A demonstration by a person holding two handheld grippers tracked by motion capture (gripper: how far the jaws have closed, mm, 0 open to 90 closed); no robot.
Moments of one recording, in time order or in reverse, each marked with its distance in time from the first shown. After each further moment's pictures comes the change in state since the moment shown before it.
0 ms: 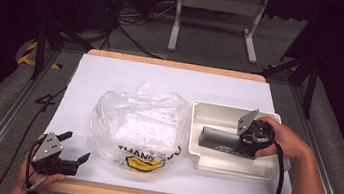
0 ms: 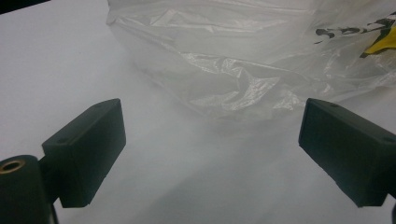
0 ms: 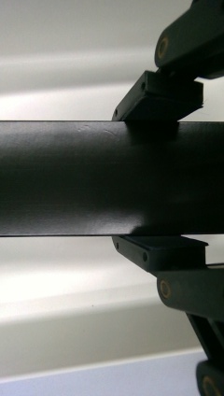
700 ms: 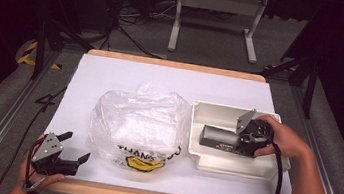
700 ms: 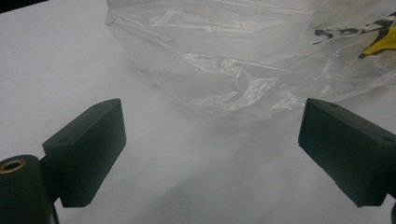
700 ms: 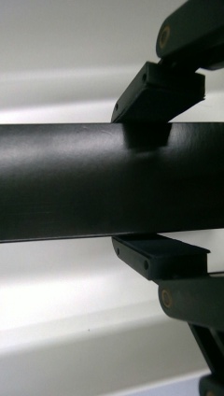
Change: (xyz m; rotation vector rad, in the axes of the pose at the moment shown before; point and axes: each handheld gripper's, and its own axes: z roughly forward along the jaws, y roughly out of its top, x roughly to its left) left arm 0.000 0.000 0.000 -0.001 -0.002 -0.004; right arm 0.000 0.004 0.001 0.045 -0.066 0.013
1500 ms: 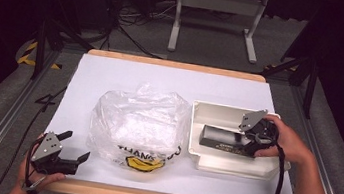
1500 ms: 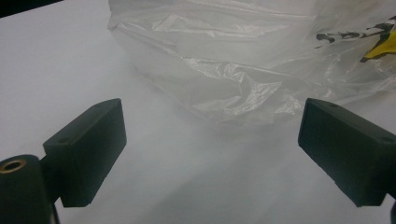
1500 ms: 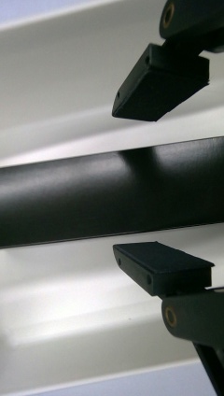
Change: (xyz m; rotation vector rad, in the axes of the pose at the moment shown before) left arm 0.002 0.002 0.001 -0.009 -0.002 0.004; right arm 0.011 -0.003 -0.022 -0.184 -0.105 0.052
